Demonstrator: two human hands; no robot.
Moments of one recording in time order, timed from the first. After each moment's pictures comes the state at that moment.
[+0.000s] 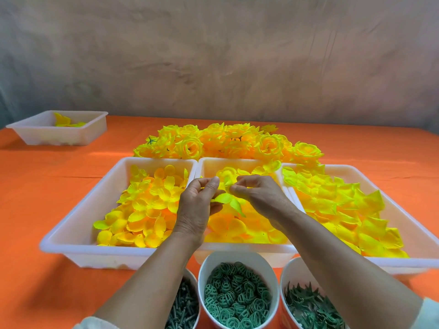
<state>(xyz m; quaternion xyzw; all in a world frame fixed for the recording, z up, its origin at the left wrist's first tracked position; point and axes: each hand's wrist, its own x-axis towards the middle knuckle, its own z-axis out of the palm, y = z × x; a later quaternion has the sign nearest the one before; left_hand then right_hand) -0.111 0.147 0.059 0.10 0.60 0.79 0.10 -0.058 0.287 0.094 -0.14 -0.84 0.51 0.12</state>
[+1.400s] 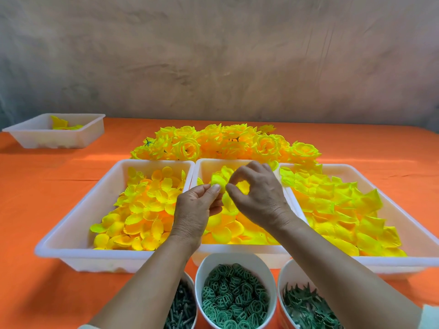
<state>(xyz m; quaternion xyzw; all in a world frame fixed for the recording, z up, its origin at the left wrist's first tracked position) -0.102 0.148 0.064 0.11 0.62 0.77 0.09 -0.050 0.275 0.097 -0.05 -0.91 0.22 0.35</state>
